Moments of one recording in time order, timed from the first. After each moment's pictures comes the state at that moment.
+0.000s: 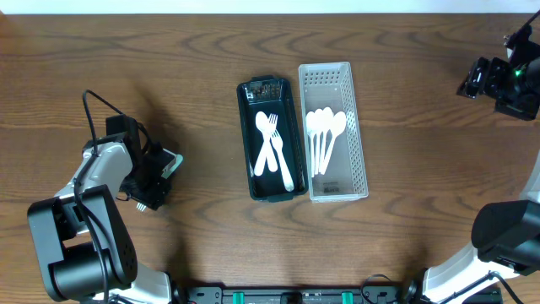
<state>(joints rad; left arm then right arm) 0.25 1.71 0.90 -0.80 -0.10 0.73 -0.35 1.86 2.06 -1.54 -0.20 0.05</state>
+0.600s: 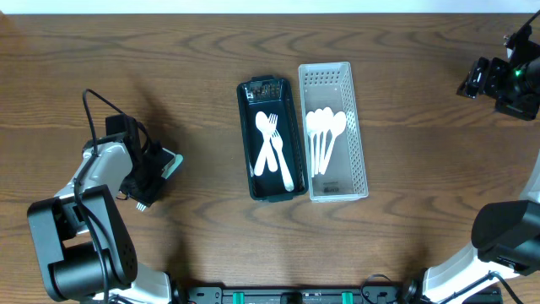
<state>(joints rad) 0.25 1.71 0.90 -0.79 -0.11 0.74 -0.35 1.86 2.06 -1.54 -0.20 0.05</state>
